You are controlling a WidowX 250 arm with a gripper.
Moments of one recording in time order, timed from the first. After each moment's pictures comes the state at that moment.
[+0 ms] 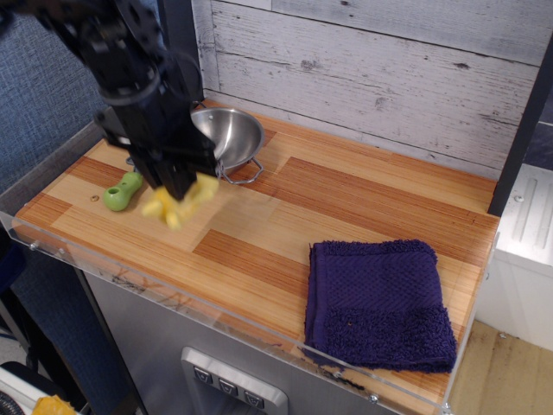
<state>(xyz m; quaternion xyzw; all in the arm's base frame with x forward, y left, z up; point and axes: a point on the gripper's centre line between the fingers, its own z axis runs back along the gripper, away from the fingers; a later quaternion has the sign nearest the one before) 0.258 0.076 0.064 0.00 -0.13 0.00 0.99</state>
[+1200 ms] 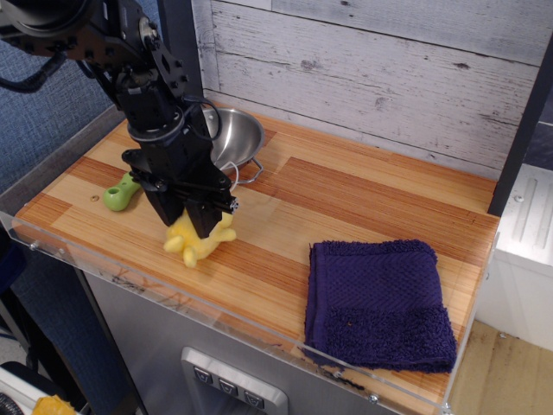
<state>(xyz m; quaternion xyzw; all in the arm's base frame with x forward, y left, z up) 0.261 0.068 0.030 -0.03 -0.09 -0.02 1.00</state>
